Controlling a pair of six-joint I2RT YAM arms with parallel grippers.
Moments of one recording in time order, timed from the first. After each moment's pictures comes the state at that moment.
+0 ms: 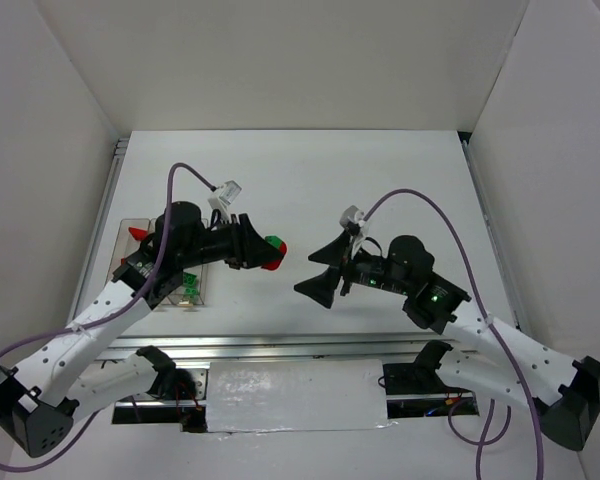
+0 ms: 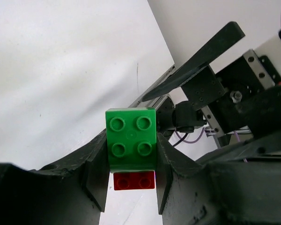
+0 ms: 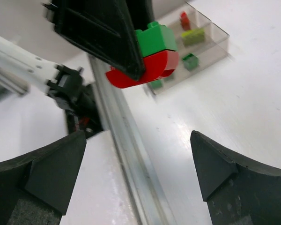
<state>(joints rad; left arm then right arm) -0.57 0.97 0.91 -0.28 0.47 -0.73 0.83 0.86 0.69 0.05 -0.36 0.27</state>
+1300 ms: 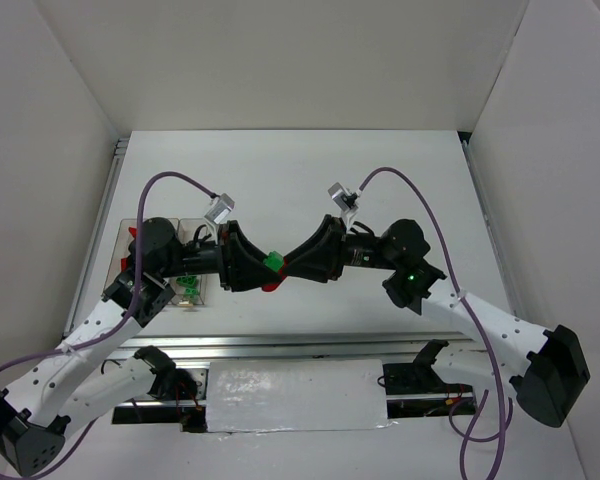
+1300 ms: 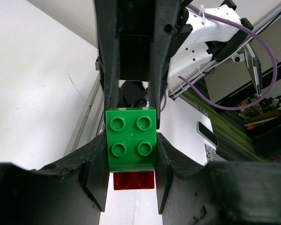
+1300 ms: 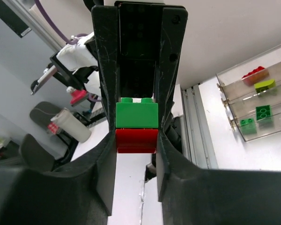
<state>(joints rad) -0.57 0.83 0.79 0.08 0.85 -0.66 0.74 1.03 0.71 0.61 -0.77 0.77</state>
